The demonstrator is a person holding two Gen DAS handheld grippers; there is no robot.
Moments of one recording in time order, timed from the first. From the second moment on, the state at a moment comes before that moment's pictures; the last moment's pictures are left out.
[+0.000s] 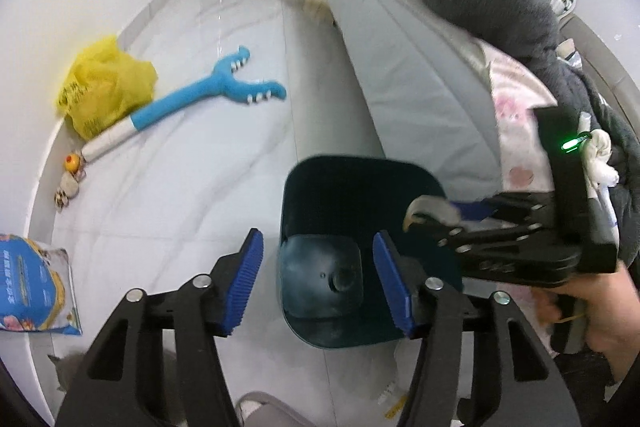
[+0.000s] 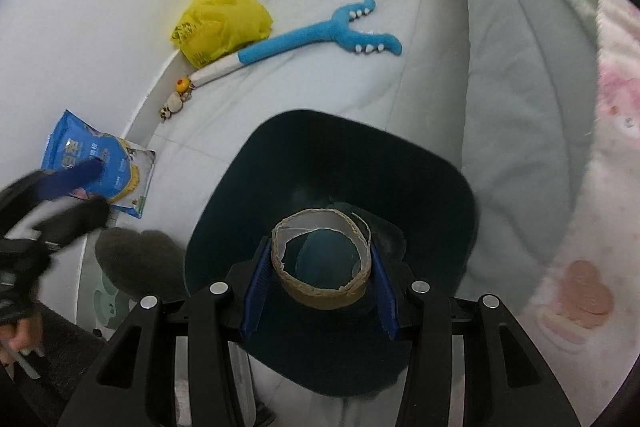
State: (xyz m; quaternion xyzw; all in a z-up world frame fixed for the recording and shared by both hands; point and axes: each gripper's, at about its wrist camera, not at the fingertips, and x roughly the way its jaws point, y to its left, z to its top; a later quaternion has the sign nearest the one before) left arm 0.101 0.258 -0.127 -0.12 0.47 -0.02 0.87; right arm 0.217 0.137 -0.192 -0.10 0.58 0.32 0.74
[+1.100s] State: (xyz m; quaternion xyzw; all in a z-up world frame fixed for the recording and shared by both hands) left arm 0.089 0.229 -0.025 -0.11 0.32 -0.07 0.94; right arm 0.214 0.140 -0.171 -0.11 0.56 0.31 0.76
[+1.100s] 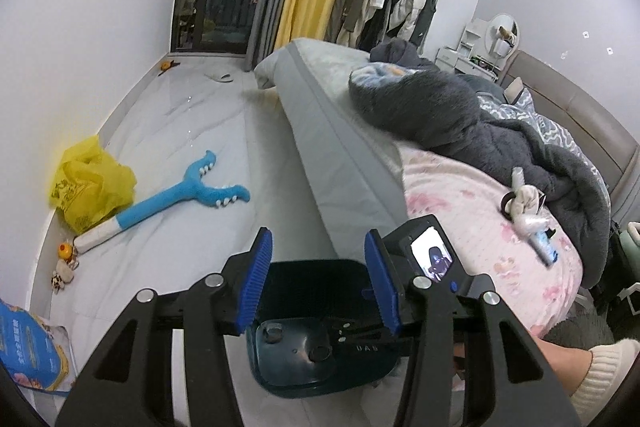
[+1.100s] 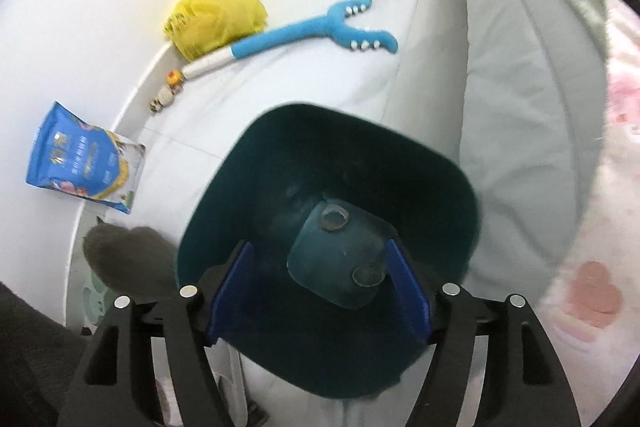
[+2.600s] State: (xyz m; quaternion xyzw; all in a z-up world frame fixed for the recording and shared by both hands) left arm 0.150 0.027 -0.007 -0.08 0.33 -0.21 0.92; right arm 0.216 -0.145 -0.040 -0.01 0.39 0.20 0.90
